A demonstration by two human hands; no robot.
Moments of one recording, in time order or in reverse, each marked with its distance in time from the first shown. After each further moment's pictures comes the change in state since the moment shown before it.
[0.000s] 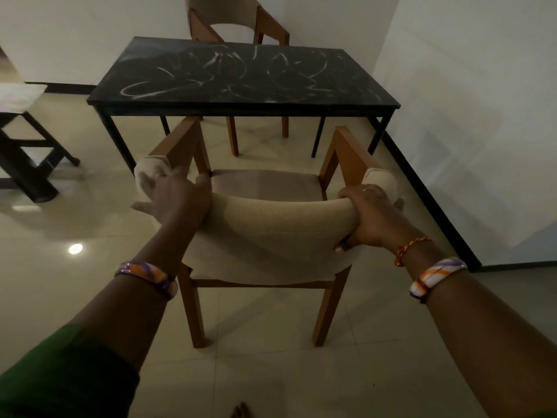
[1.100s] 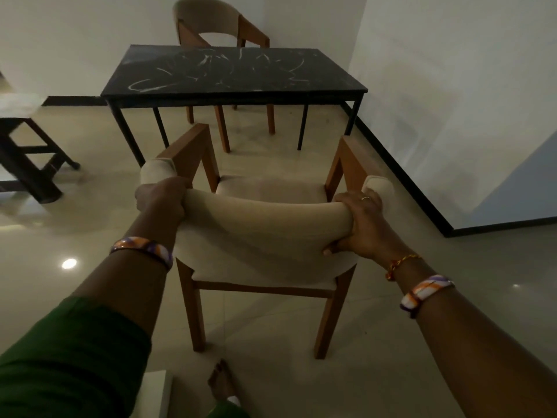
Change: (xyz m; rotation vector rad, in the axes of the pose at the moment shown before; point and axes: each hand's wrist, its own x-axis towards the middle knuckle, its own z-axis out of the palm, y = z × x) left_hand -0.115 -0.068 -0.087 -0.687 -0.139 -0.568; right_hand -0.198 -0.044 0.047 0.221 0.175 0.022
